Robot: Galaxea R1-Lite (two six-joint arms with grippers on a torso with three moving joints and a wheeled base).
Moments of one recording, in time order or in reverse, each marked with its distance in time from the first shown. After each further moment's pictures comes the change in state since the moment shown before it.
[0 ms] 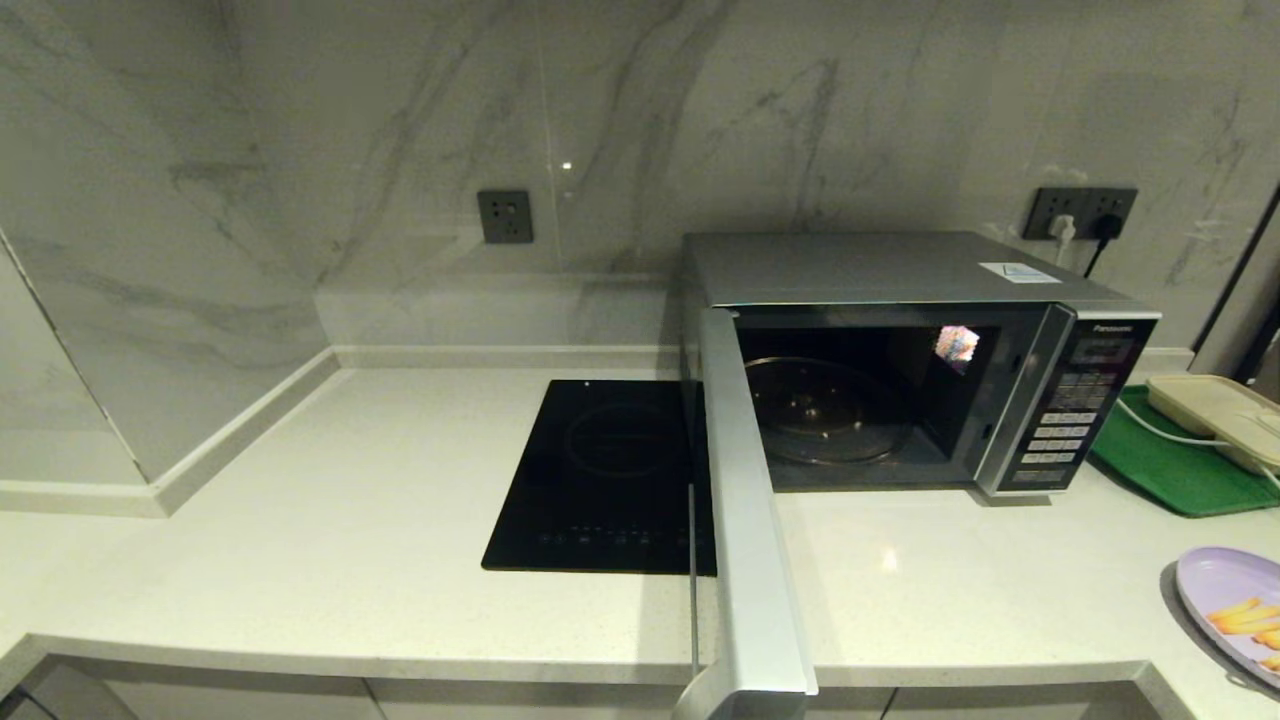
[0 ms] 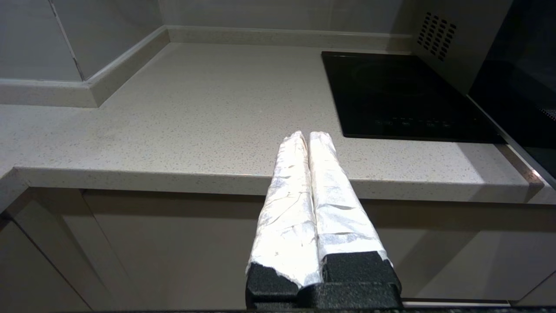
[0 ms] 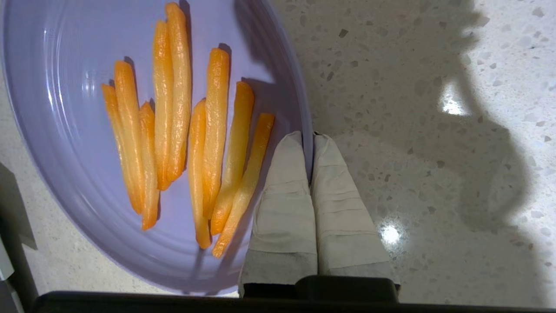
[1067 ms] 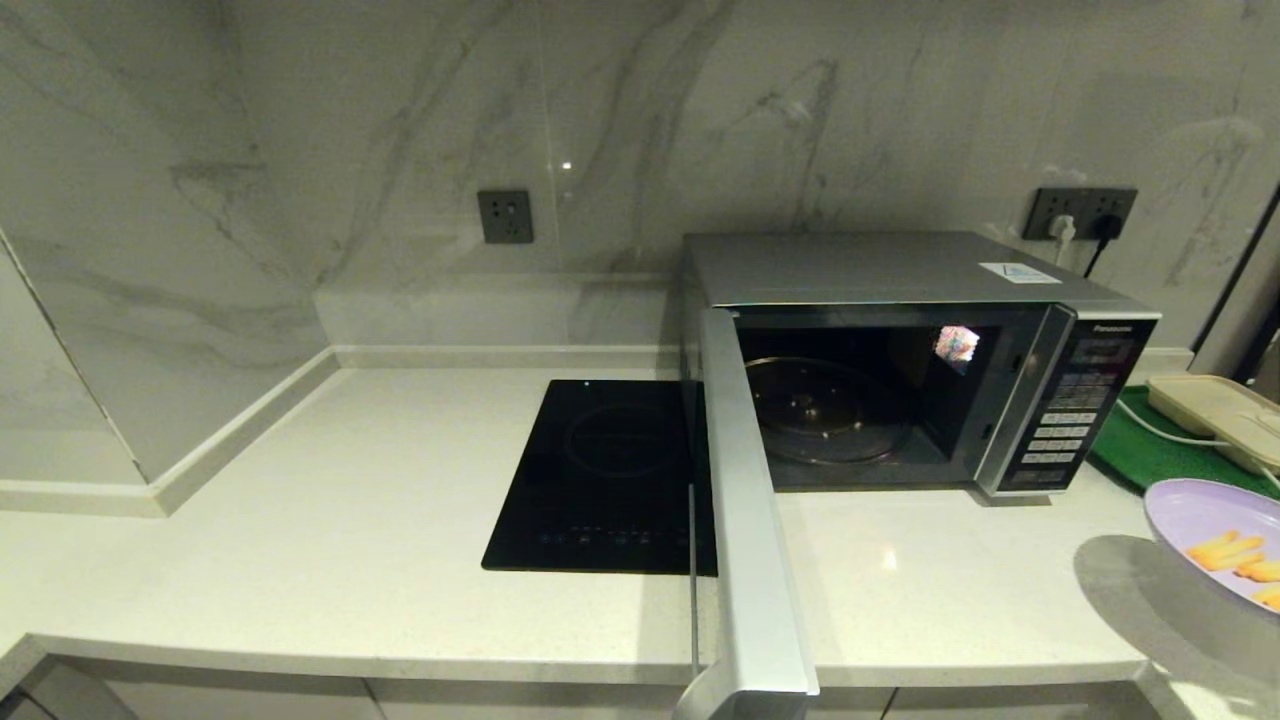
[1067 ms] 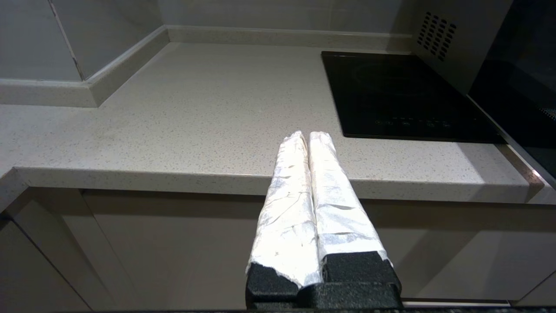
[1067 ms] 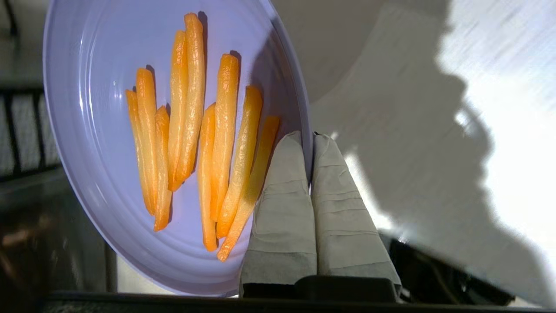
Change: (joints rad) left arm 0.000 0.000 0.000 0.000 0.000 0.000; right arm 0.151 -0.397 0.032 0.247 -0.027 0.106
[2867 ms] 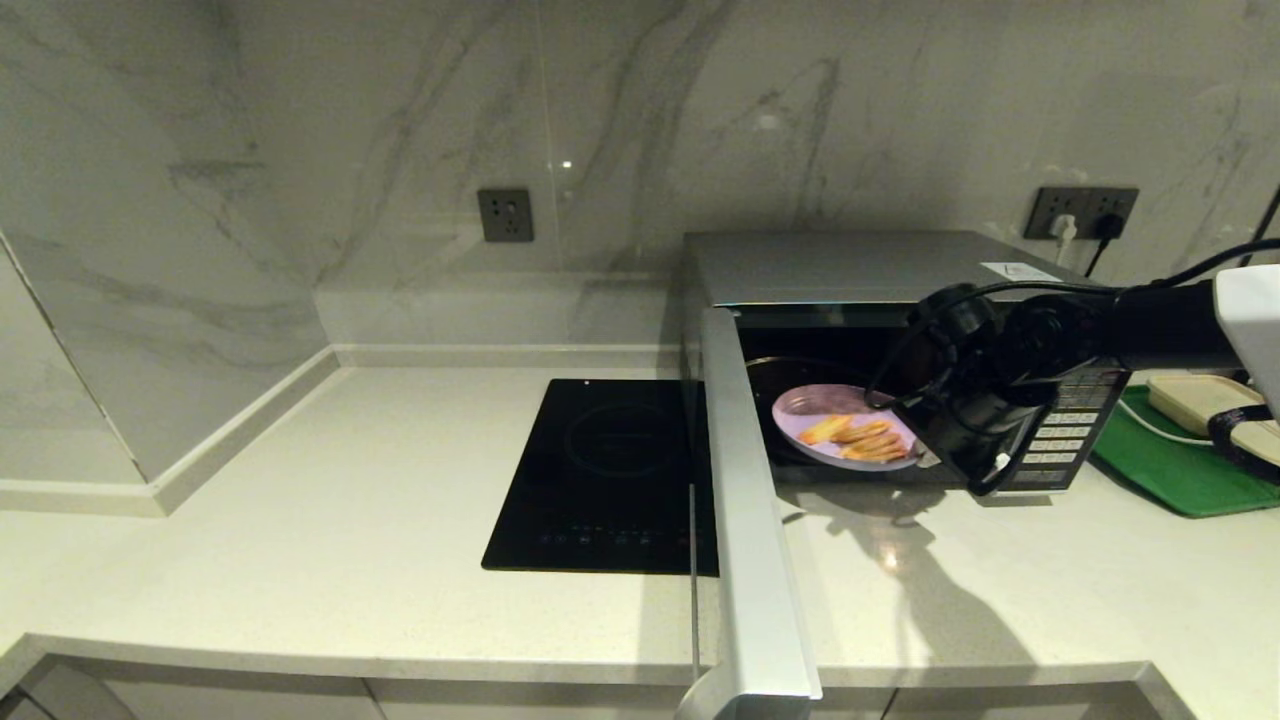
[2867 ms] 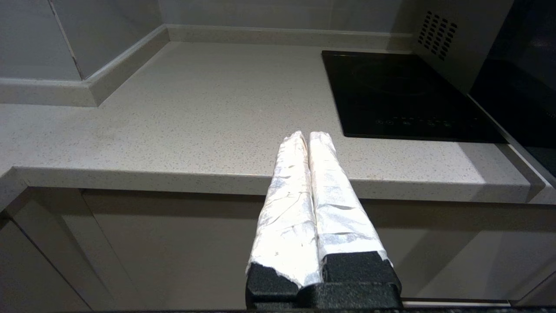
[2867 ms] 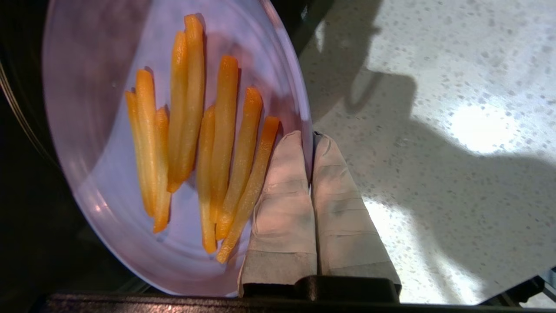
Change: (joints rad) left arm 0.000 0.000 0.000 0.000 0.000 0.000; right arm 1.021 0.541 -0.856 0.362 -0.355 0.538
